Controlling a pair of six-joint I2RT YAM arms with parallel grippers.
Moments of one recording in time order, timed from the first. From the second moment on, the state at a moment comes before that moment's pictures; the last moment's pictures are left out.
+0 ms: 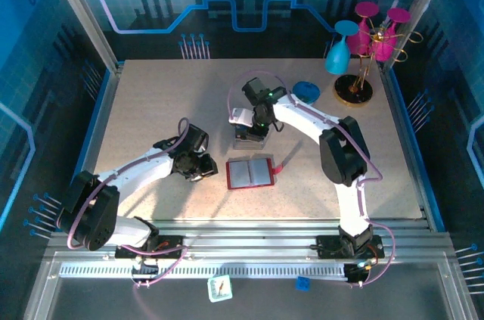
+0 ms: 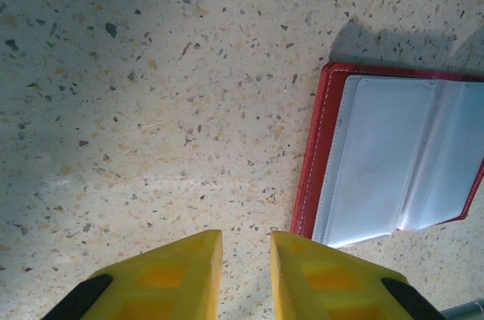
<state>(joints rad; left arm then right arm) -0.46 1.38 0.75 -0.57 0.24 -0.82 0.61 2.07 1.70 -0.87 -0.08 -0.79</state>
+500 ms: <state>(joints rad) -0.46 1.39 0.75 -0.57 0.25 -0.82 0.62 2.04 1.61 -0.68 0.06 -0.76</state>
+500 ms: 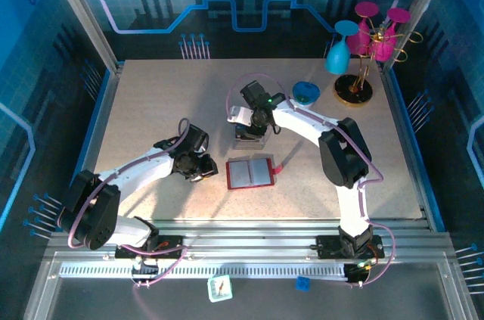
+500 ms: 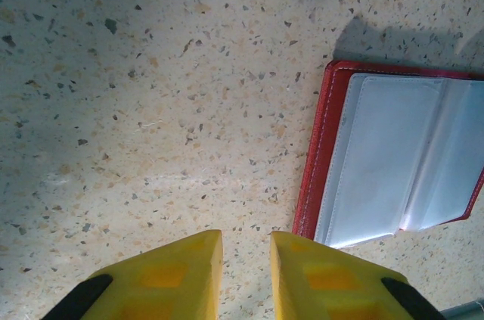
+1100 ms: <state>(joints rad) -0.46 1.39 0.75 -0.57 0.25 -0.82 0.62 2.05 1.60 -0.60 0.08 -0.77</state>
